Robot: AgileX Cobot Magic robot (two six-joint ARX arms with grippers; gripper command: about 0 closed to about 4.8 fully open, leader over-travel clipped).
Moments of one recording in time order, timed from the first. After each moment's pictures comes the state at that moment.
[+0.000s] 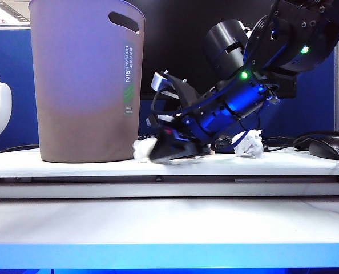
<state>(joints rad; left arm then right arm) -0.20 0.64 0.78 -0.33 0.61 -0.21 0.60 1.81 0.94 0.33 -0.28 -0.02</state>
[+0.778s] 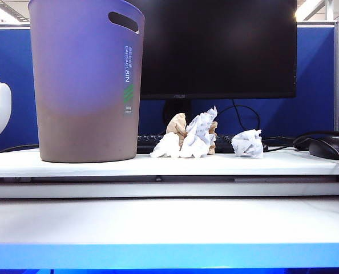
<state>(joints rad) -0.22 0.63 0.78 -0.26 0.65 -0.17 0.60 1.54 1.38 0.22 -0.20 -0.13</state>
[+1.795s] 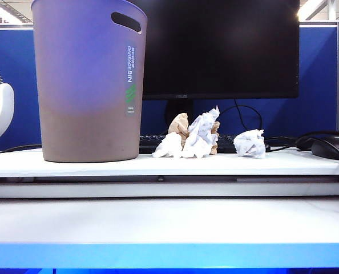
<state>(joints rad) -0.61 0.93 0.84 0.02 0.63 -0.19 0.69 1.54 1.84 -0.40 0.22 -0.36</state>
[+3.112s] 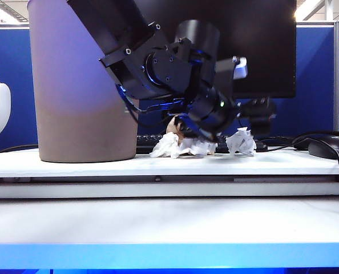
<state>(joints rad) -0.84 2.17 1.38 0.59 -0.18 -0.04 0.50 1.12 1.75 -1.39 0.17 -0.11</state>
